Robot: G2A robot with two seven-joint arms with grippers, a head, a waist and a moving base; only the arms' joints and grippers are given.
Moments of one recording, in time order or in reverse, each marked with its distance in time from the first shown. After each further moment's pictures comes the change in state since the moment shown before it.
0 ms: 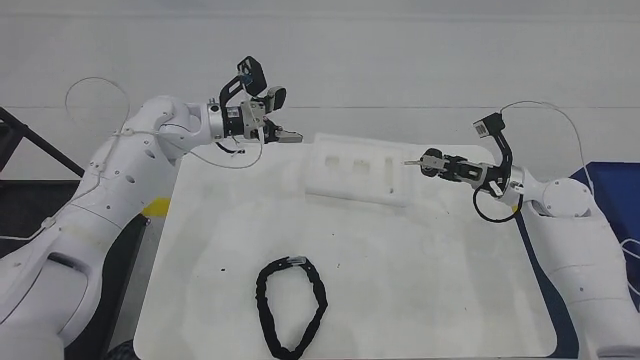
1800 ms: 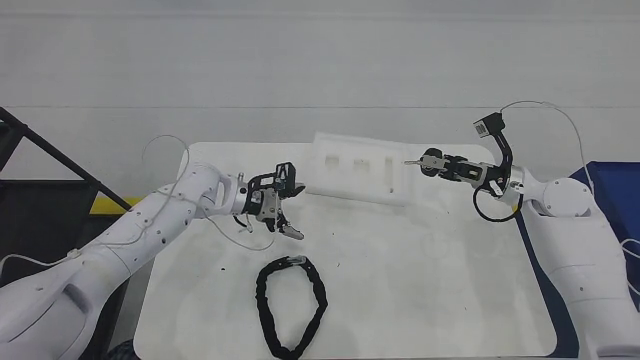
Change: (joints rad) left arm 0.155 0.055 0.252 -0.116 0.419 -0.026 0.275; right arm 0.000 0.000 0.000 0.000 0.000 0.000 0.000
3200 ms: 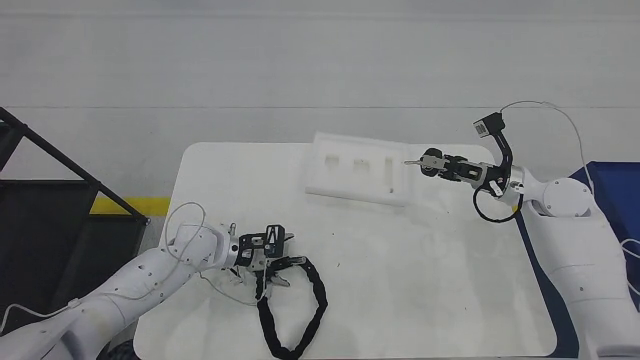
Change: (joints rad) left arm 0.298 0.031 -0.081 0.023 0.506 0.169 0.378; right arm 0.000 0.000 0.000 0.000 0.000 0.000 0.000
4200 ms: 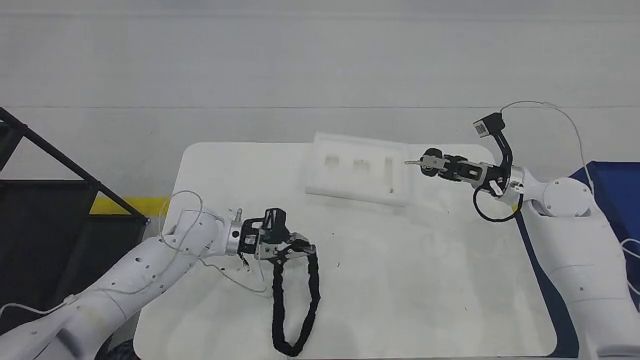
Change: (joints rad) left arm 0.002 0.005 -0.123 -0.118 0.008 -0.109 0.170; right arm 0.000 0.000 0.000 0.000 0.000 0.000 0.000
